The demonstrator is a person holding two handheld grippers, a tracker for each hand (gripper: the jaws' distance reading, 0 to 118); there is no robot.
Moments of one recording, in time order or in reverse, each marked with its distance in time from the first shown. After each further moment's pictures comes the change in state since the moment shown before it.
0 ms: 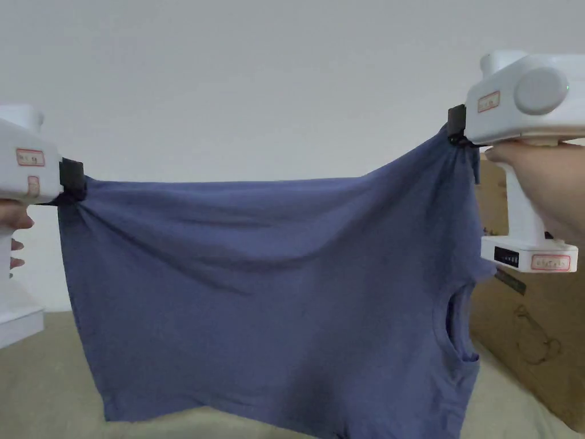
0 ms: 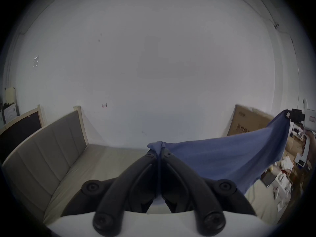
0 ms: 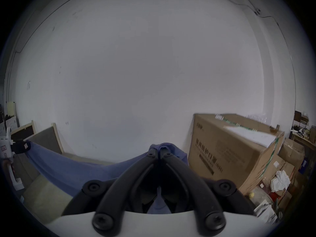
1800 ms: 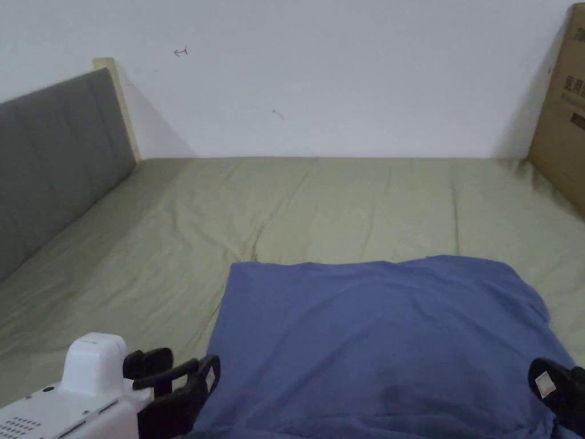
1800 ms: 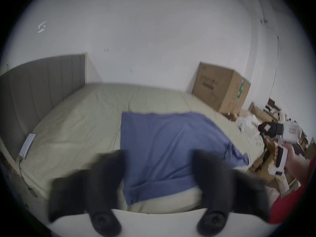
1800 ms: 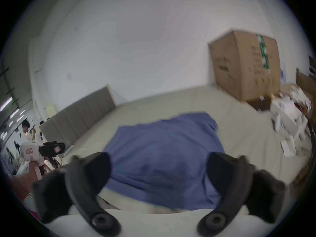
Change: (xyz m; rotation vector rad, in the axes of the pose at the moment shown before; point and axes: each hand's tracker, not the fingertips) left arm -0.003 -0.365 0.432 -0.095 -0.180 0.087; right arm -0.021 -0.359 0.445 -0.169 0.405 -0.173
